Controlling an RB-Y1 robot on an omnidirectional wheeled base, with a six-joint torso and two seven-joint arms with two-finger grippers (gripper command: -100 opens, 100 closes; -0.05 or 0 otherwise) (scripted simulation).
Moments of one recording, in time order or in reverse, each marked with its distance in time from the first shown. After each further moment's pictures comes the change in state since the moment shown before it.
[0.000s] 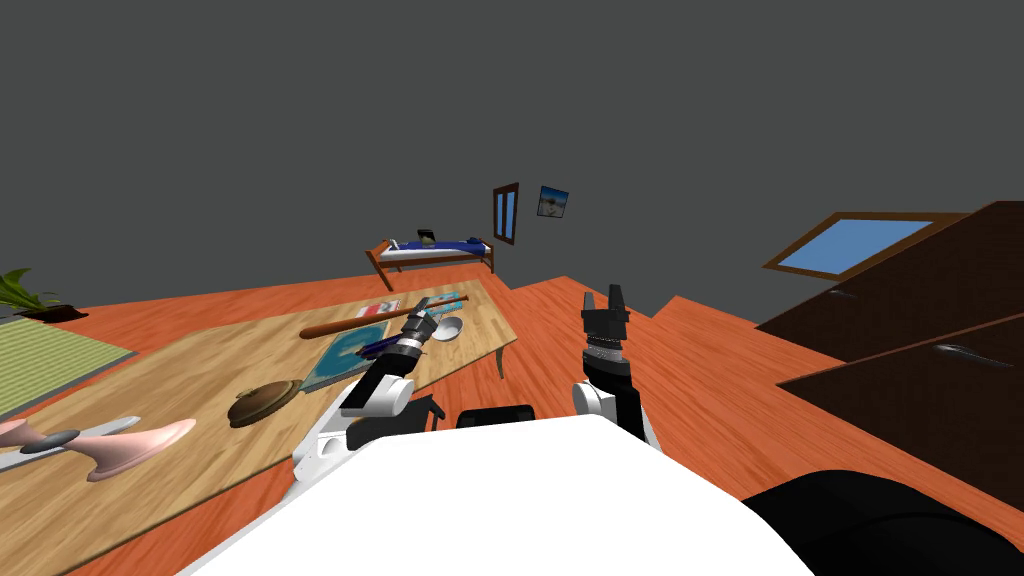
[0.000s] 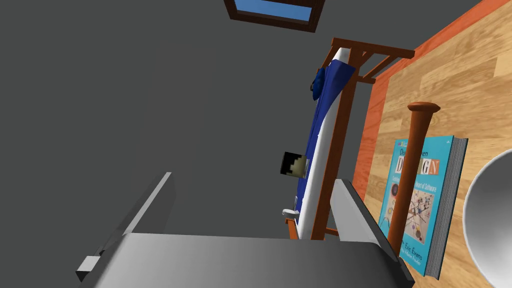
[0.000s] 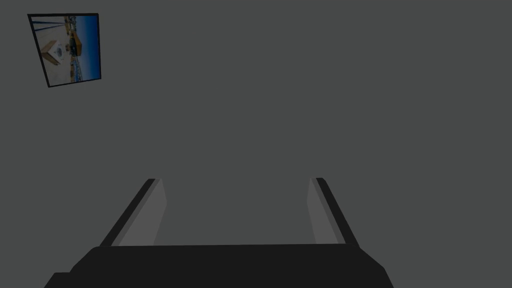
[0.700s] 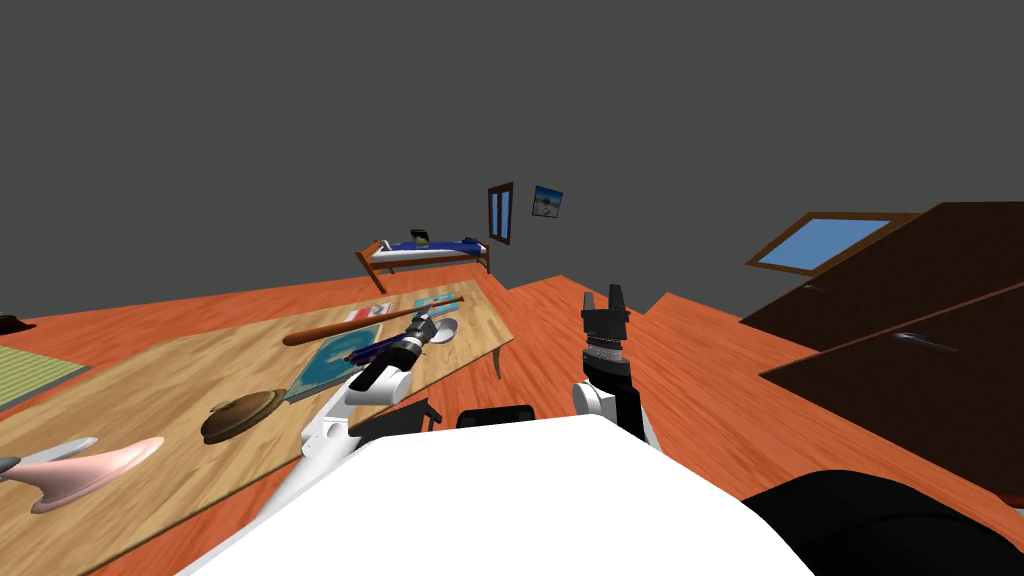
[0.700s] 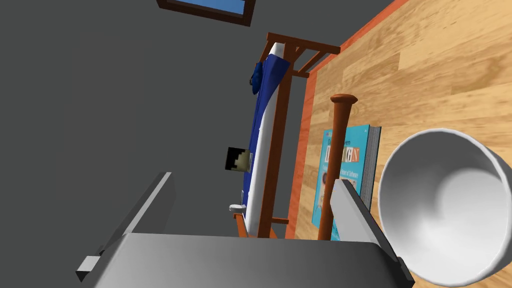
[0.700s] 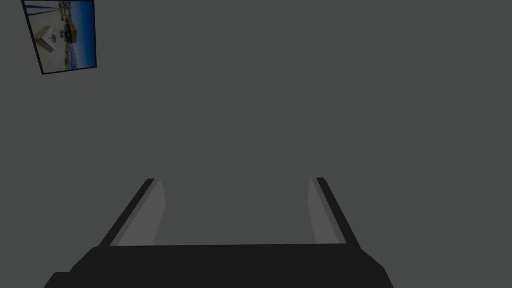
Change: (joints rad) left arm -0.078 0.068 0.014 0.123 0.078 0.177 0.046; right arm 0.000 0.000 0.000 0.000 0.000 0.000 0.000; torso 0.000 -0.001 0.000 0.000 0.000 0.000
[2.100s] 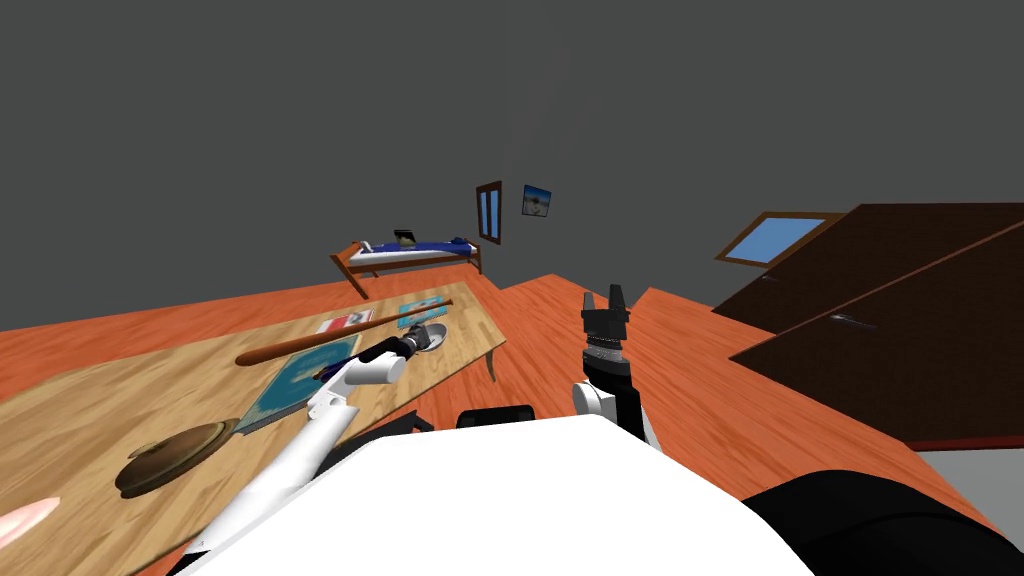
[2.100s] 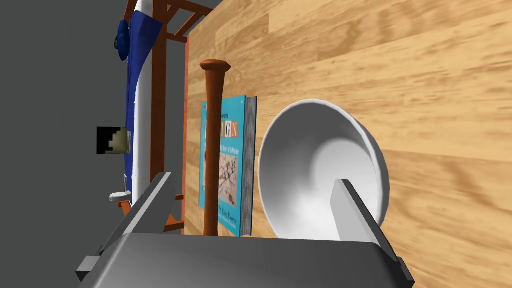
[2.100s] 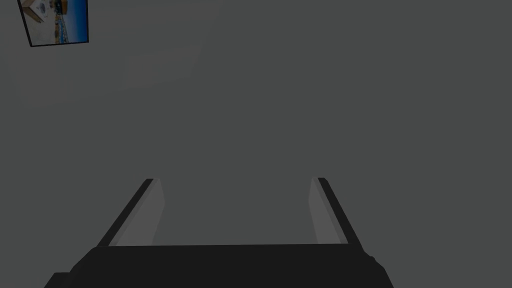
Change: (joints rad) left arm -0.163 0.120 0.032 0.261 0.160 0.372 0.102; right arm 0.000 0.000 0.000 0.000 0.000 0.000 0.000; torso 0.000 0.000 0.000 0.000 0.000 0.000
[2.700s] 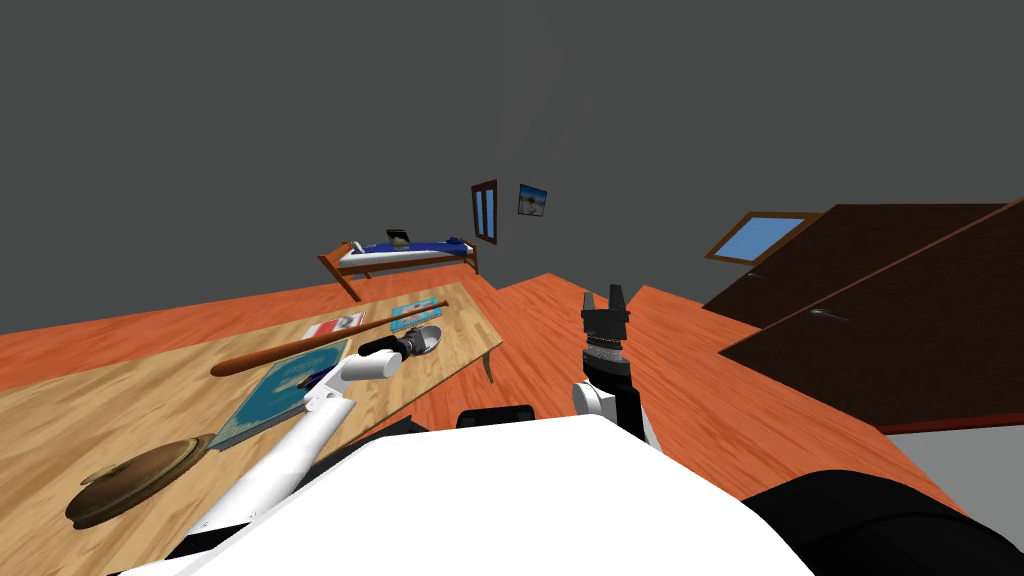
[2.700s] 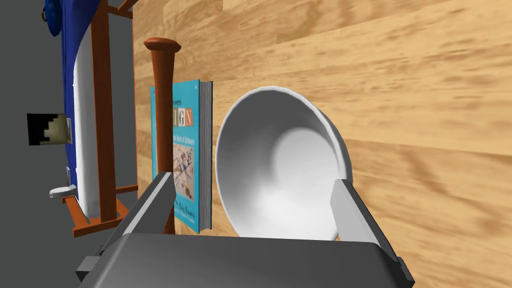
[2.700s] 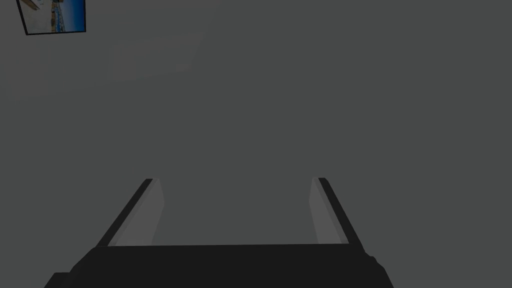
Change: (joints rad) left arm -0.044 0.040 0.013 0.083 0.055 0.143 0.043; right arm 0.000 0.000 0.000 0.000 0.000 0.000 0.000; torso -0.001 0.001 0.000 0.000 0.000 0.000
